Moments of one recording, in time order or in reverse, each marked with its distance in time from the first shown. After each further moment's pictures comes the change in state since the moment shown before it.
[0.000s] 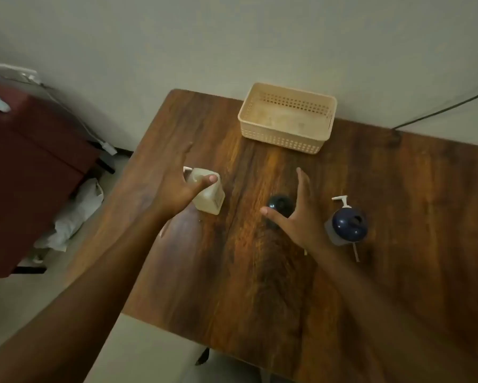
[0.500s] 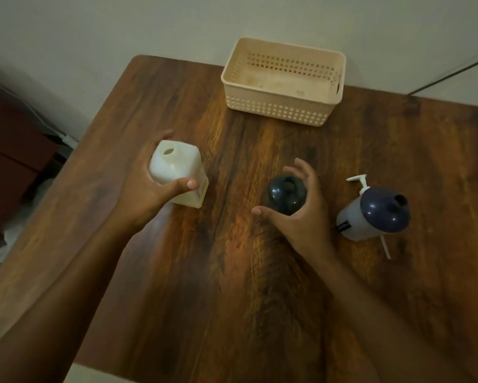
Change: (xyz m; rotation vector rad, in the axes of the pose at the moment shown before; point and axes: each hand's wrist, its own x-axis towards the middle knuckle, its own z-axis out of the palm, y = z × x) left_hand 0.025 -0.080 0.040 -0.315 -0.038 0.231; right_hand 0.007 0.065 0.059 0.244 0.263 -0.131
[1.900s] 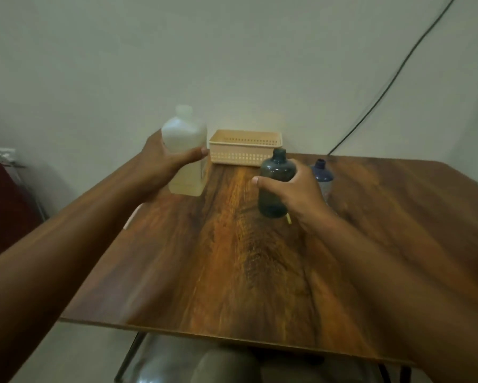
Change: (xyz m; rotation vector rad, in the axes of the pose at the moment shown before) left_hand -0.079 0.024 0.014 0.043 0.123 0.578; right_hand -0.103 -0.055 -0.044 0.081 0.143 -0.187
